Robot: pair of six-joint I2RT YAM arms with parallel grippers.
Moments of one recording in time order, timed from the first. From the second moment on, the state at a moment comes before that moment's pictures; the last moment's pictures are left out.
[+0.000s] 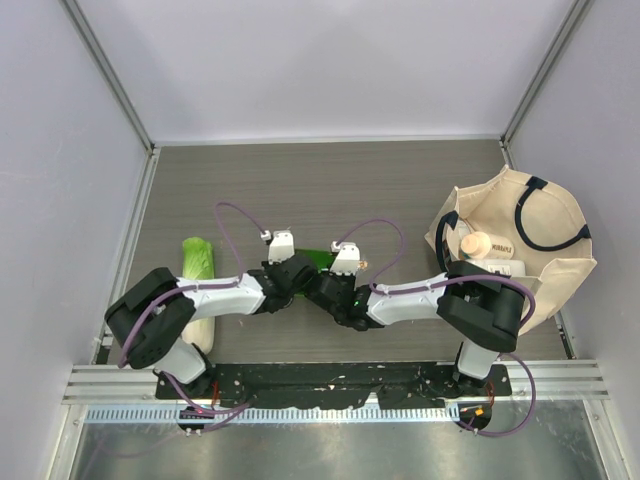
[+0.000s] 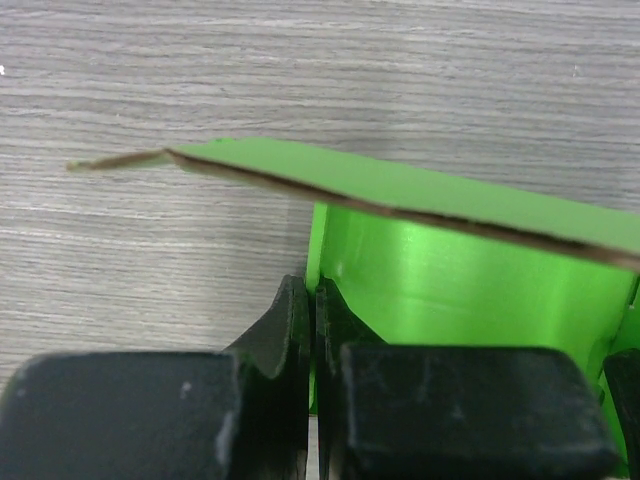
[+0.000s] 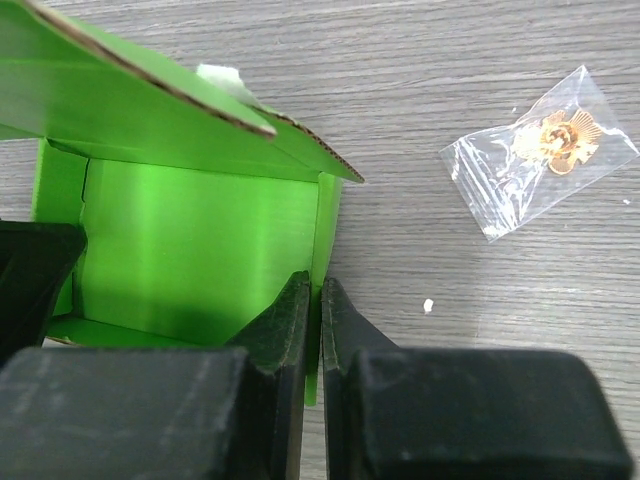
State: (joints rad) left arm -0.89 1.55 0.67 -0.17 -0.64 -0.79; right arm 1.16 1.72 0.81 0.04 0.74 0.93
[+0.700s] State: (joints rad) left arm -0.87 1.32 0.65 -0.31 -0.43 -0.82; right arm 1.16 1.71 0.79 0.12 0.71 0.79
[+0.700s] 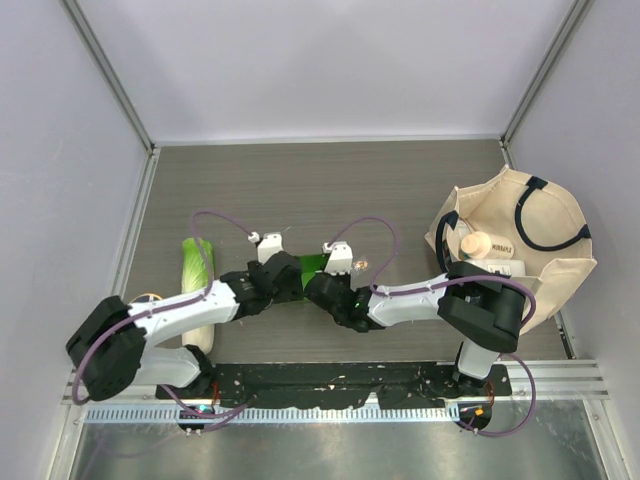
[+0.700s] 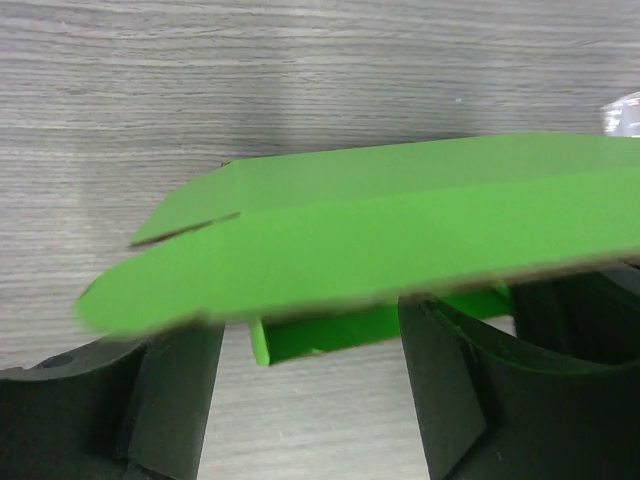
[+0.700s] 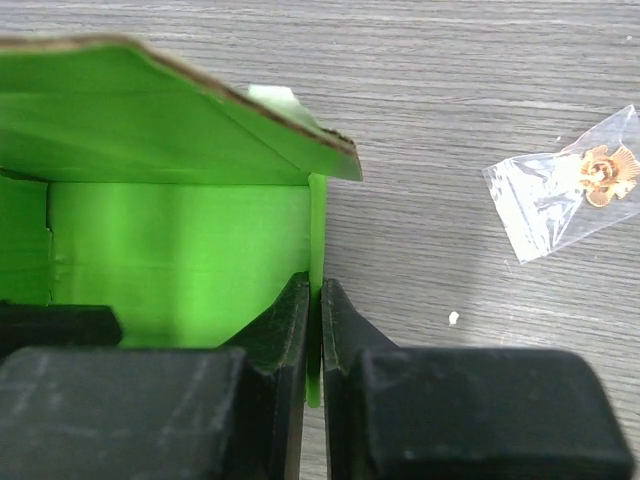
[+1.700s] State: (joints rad) left arm -0.82 0.62 0.65 -0.56 -0.32 -0.73; right arm 0.72 1.30 0.83 -0.25 0.30 0.53
